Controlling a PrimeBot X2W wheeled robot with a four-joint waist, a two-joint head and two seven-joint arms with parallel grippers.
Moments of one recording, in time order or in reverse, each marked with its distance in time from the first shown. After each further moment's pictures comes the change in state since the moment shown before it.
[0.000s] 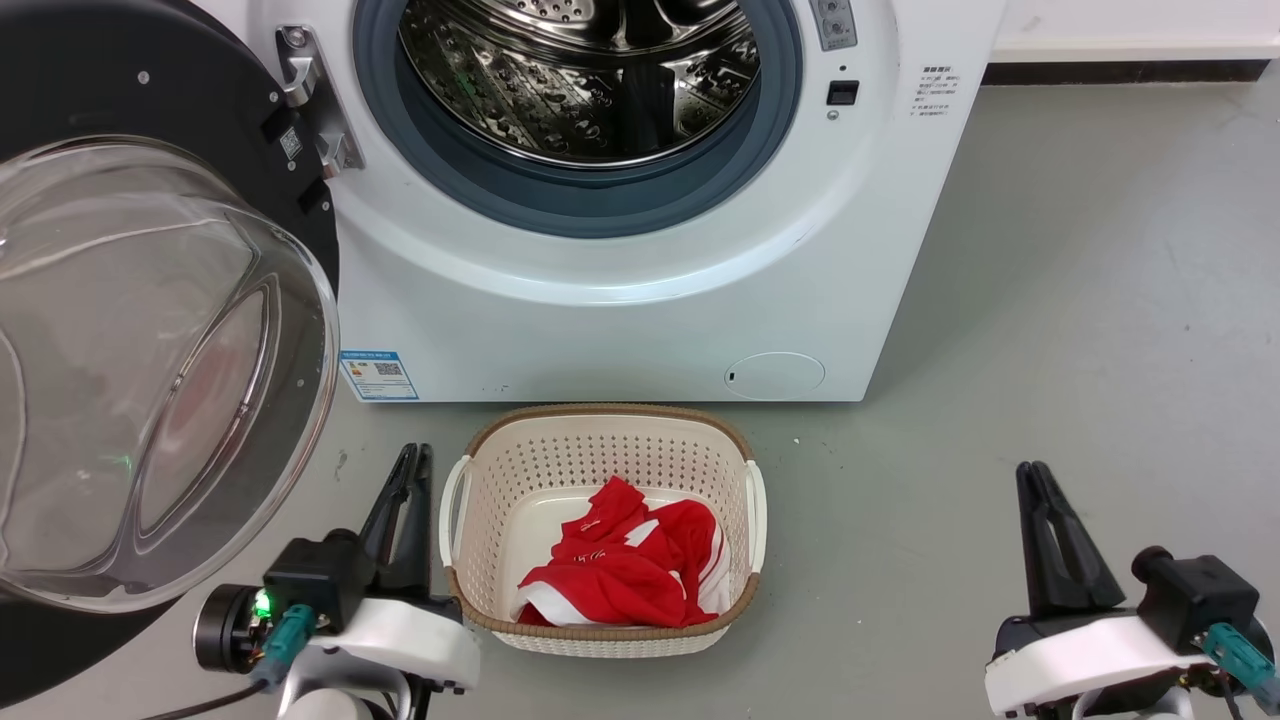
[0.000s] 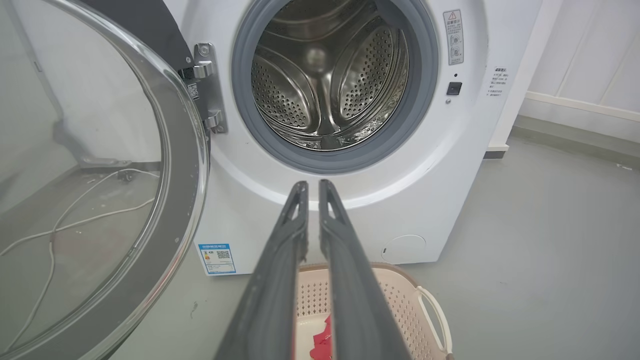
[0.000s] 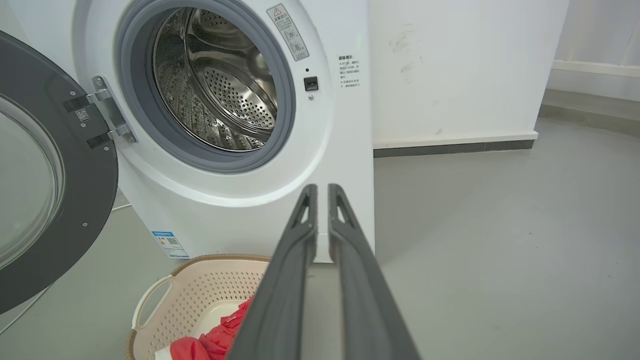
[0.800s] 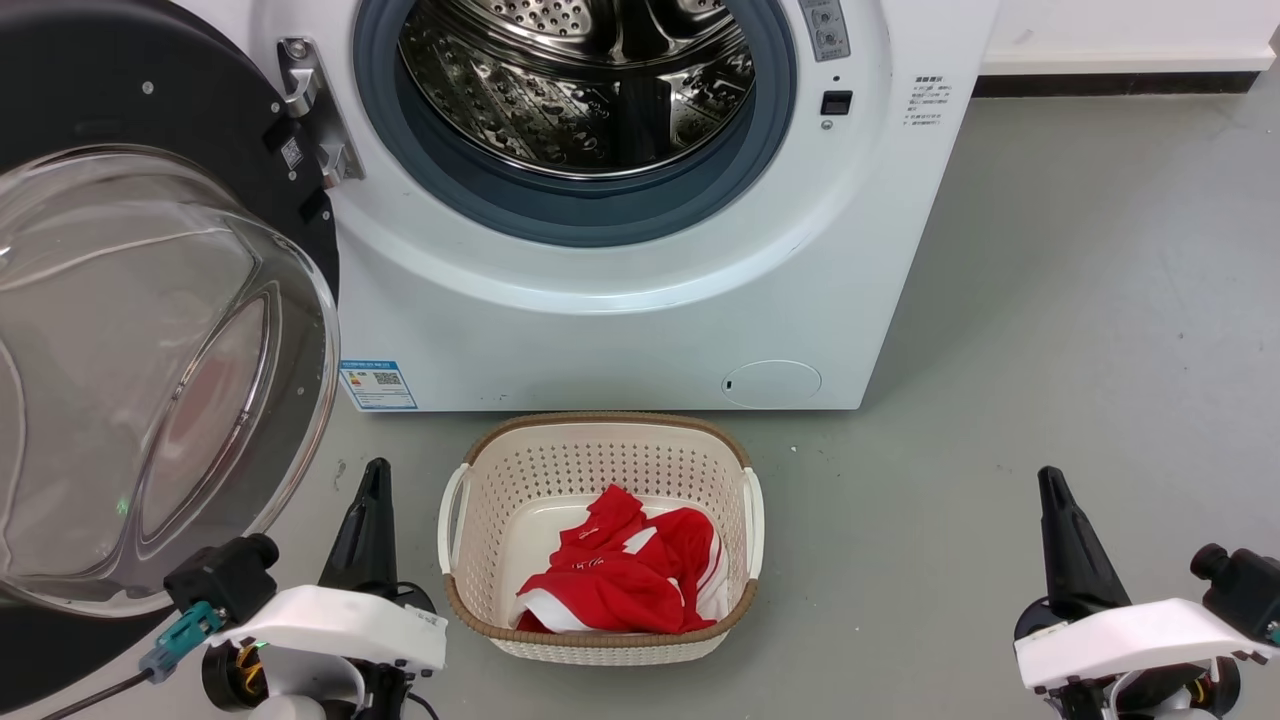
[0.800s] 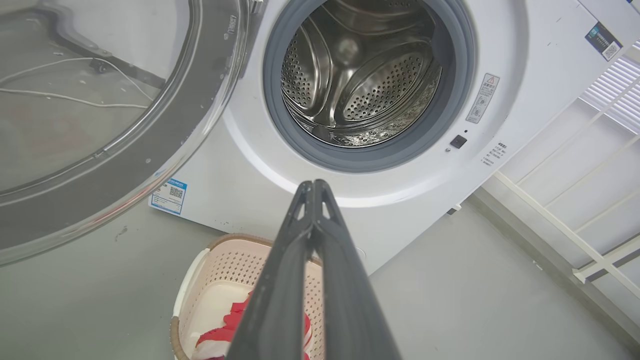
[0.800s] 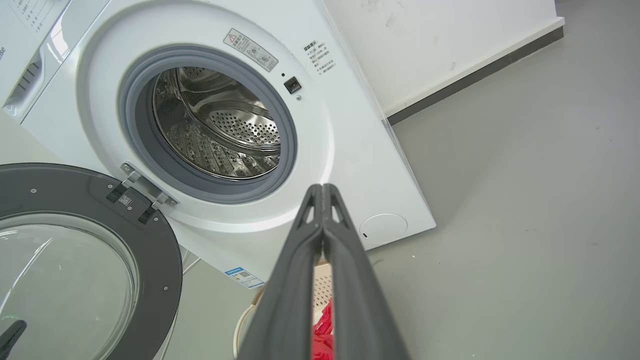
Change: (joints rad) left arm 0.000 -0.001 0.044 0.022 -0.456 -0.014 0.108; right arm -0.016 -0.015 -0.003 0.038 0.461 0.000 0.080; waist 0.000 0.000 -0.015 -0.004
